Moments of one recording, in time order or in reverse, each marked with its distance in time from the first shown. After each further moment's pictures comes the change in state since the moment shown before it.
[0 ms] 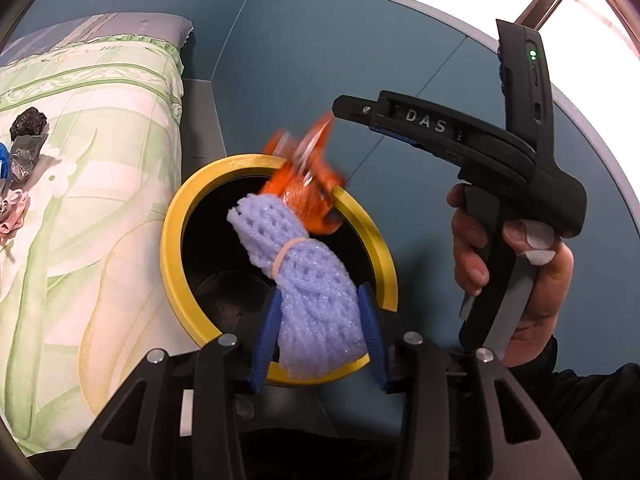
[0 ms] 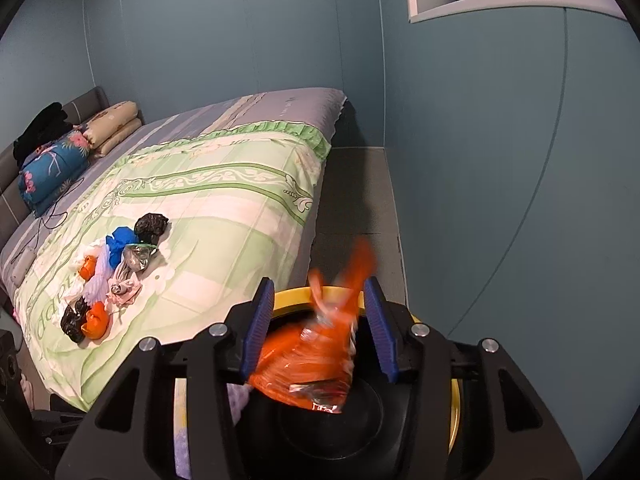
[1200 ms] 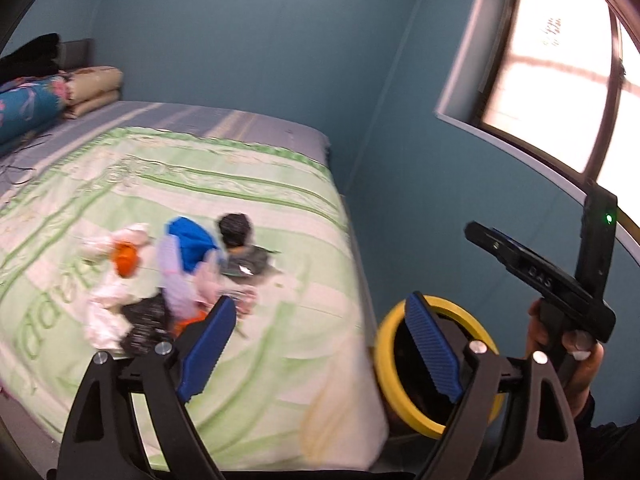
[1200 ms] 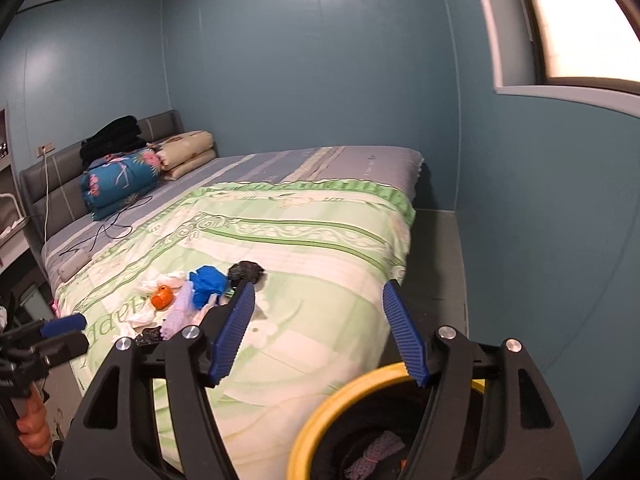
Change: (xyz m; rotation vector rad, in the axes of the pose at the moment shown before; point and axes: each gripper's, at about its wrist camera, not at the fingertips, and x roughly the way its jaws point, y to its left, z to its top) left arm -0.182 0.077 0.007 -0.126 -0.441 0.460; right arm -0.026 0.101 0.028 -0.136 -0.199 0.238
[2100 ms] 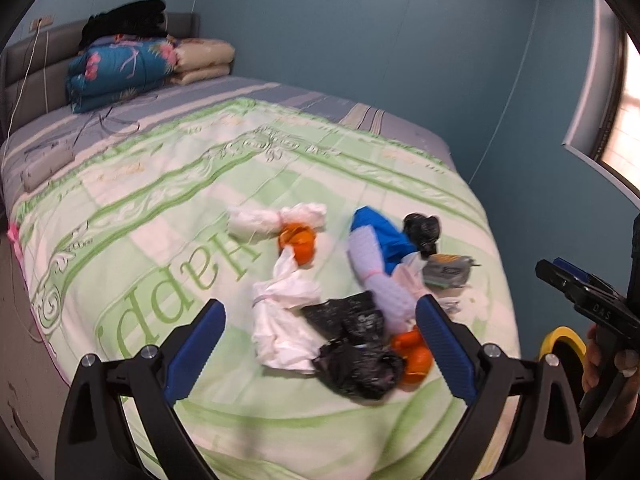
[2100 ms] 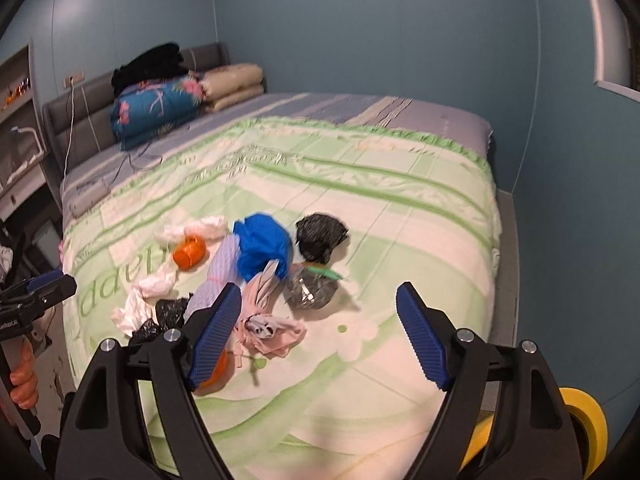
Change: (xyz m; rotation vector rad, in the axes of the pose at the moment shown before) left arm 0.018 0.188 -0.012 -0.179 0.025 0.319; right arm 0.146 0.112 -0.021 -0.153 0.207 0.122
